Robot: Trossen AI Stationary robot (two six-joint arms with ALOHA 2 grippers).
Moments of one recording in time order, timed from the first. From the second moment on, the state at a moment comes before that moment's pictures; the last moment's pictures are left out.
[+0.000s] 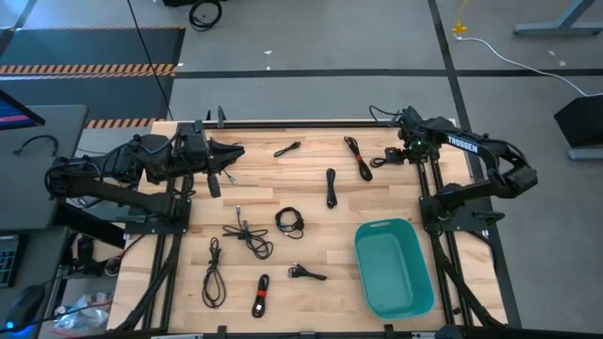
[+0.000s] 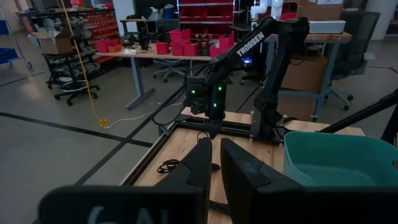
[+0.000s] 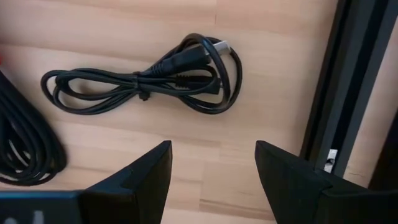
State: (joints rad) left arm -0.05 0.84 1.08 -0.34 -0.41 -0.02; right arm -1.10 1.28 0.68 -0.82 -0.05 0.41
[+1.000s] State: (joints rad) left arm -0.05 0.84 1.08 -0.34 -0.41 -0.02; right arm -1.12 1.28 0.66 -0.69 -0.08 0.48
